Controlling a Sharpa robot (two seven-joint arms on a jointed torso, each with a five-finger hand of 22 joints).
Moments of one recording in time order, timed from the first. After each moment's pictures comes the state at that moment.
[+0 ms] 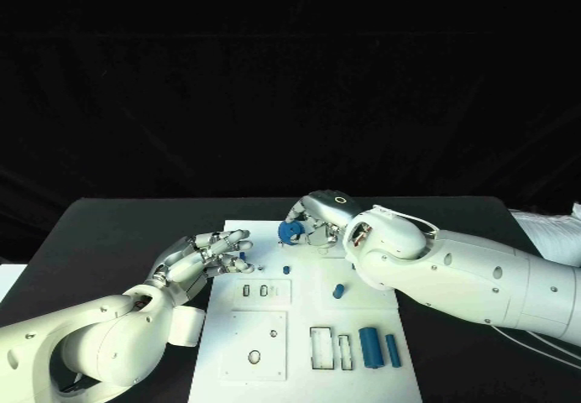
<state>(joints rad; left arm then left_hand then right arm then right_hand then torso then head) 1.16 -1.03 -0.04 1.86 0.12 -0.36 0.45 1.32 -0.08 0.31 0.09 0.07 1.01 0.19 0.09 0.07 1.15 0.13 0.09 0.07 1.28 0.05 0.37 0.37 0.17 1.12 0.15 0.45 0.20 1.26 -0.65 0.03 1.49 -1.69 -0.36 -0.21 1.40 -0.06 0.26 0.11 0.14 1.06 0.13 0.13 0.09 1.46 0.02 1.52 1.31 1.47 -0.05 1.54 1.31 0.01 1.46 0.06 1.57 1.31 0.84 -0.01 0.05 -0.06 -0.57</state>
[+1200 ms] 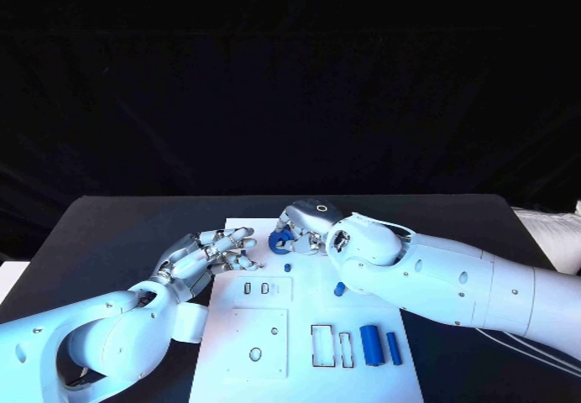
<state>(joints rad) 1.16 -1.02 -0.04 1.86 0.12 -0.35 0.45 1.32 -0.08 0.31 0.09 0.07 1.01 0.19 0.08 0.07 1.15 0.13 0.09 0.07 1.28 0.05 0.37 0.37 0.17 1.12 0.15 0.45 0.20 1.25 -0.55 0.00 1.40 -1.76 -0.34 -0.23 1.31 -0.10 0.25 0.13 0.10 1.09 0.12 0.10 0.11 1.47 0.03 1.49 1.31 1.46 -0.04 1.54 1.31 0.01 1.47 0.06 1.57 1.31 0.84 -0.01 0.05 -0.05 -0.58</state>
